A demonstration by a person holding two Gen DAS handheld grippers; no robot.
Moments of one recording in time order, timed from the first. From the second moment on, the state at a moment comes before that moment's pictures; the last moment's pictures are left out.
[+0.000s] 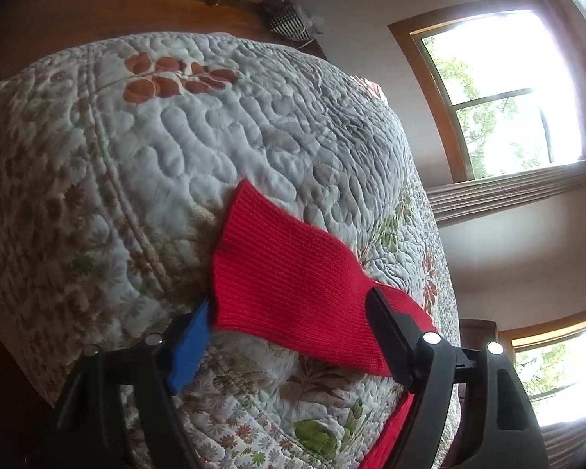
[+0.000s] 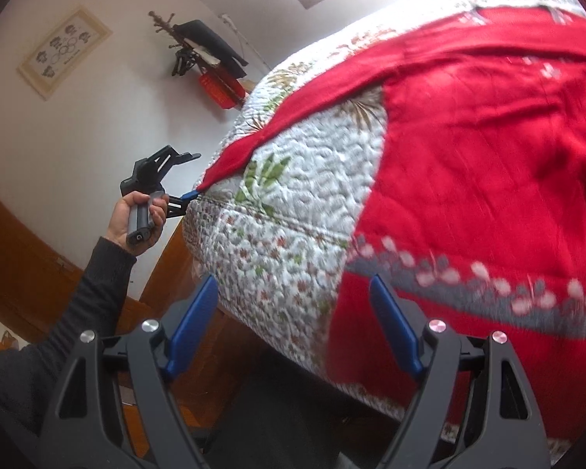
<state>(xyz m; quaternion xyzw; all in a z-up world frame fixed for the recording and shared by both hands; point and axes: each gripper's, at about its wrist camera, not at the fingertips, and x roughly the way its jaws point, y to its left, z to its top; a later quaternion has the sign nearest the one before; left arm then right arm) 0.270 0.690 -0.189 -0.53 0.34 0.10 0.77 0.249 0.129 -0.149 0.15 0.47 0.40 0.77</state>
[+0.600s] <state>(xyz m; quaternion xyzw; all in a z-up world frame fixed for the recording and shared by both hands) 0.340 0.593 -0.049 -0.39 0.27 0.03 0.88 0.329 0.060 -0.131 0.19 0.47 0.37 0.78</state>
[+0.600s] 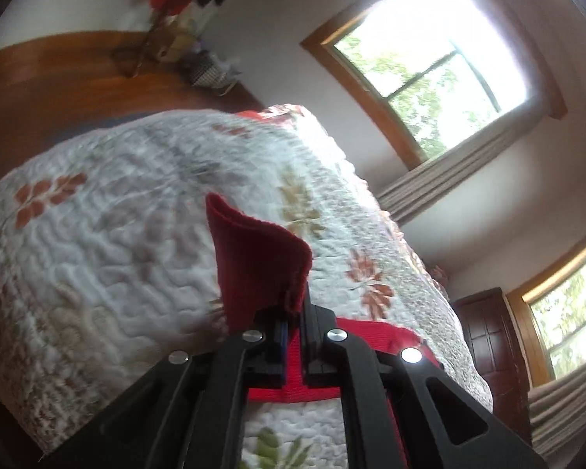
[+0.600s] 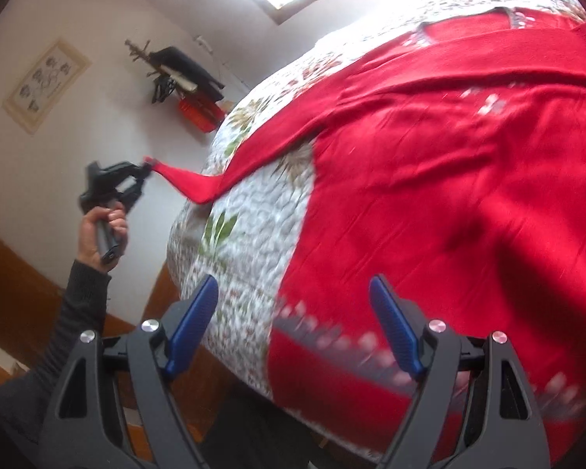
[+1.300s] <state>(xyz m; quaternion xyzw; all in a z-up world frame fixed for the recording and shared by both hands) 0.534 0.233 -0.105 -0.20 0.41 -0.24 0.86 0.585 -0.032 -0.156 0.44 0.50 0.37 0.64</state>
